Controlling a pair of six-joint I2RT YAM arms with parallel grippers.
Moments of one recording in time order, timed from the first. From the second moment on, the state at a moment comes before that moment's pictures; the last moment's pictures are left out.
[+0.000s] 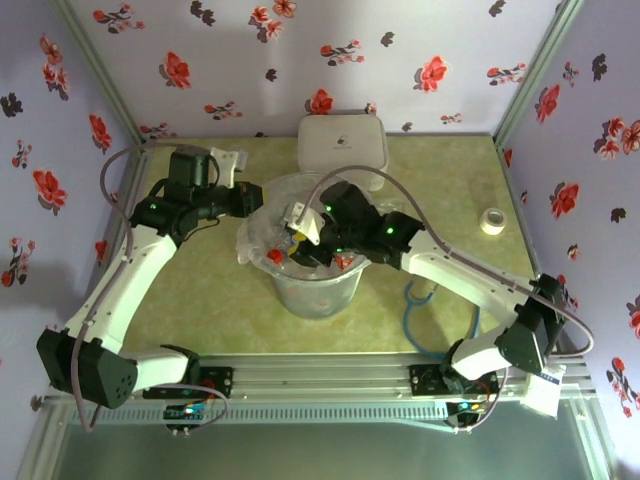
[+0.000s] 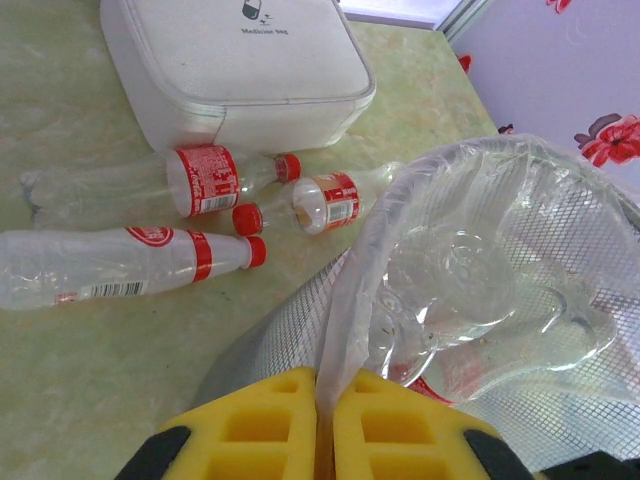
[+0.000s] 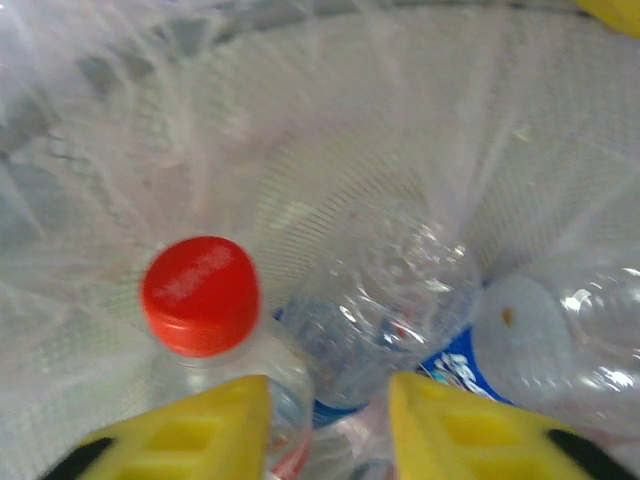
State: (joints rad) left arm -0.36 1.25 1.27 -0.65 0.42 -0.30; right arm 0.90 1.44 1.31 -0.56 -0.29 -0.28
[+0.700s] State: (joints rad) left arm -0.36 1.26 1.27 -0.65 0.42 -0.29; right arm 0.68 1.15 1.33 -0.46 -0.11 -0.02
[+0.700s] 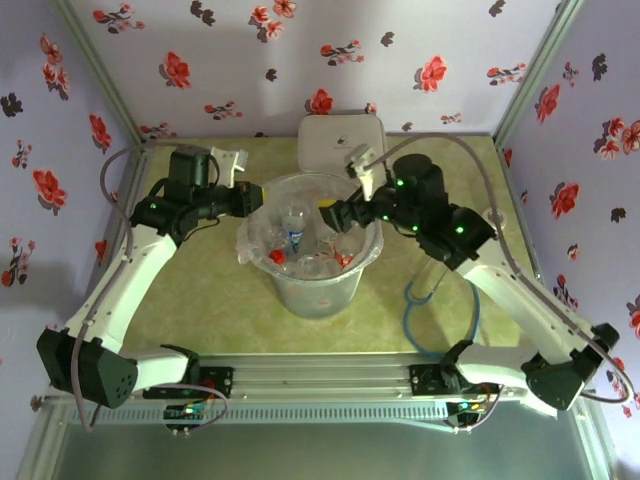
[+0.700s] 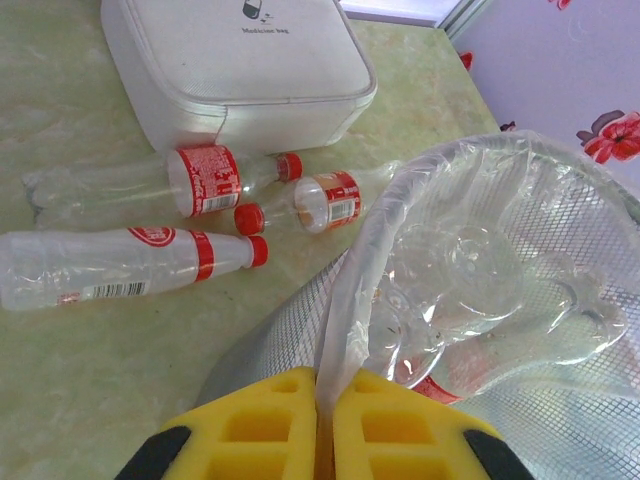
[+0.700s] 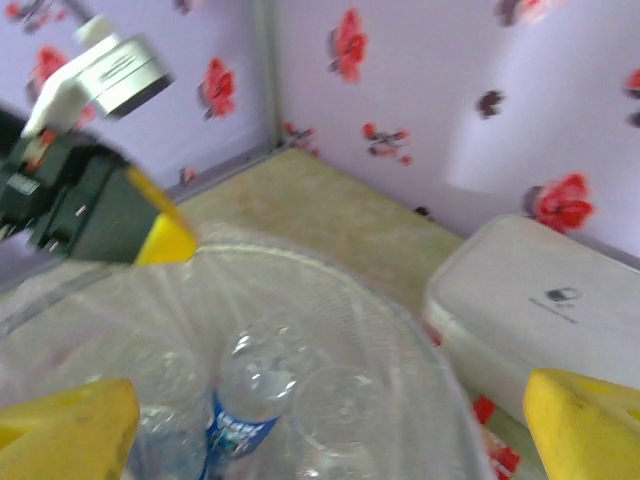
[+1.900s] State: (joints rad) left arm -0.10 1.11 1.26 -0.83 0.43 -0.33; right arm 0.28 1.54 1.01 -0.32 0.16 1.26
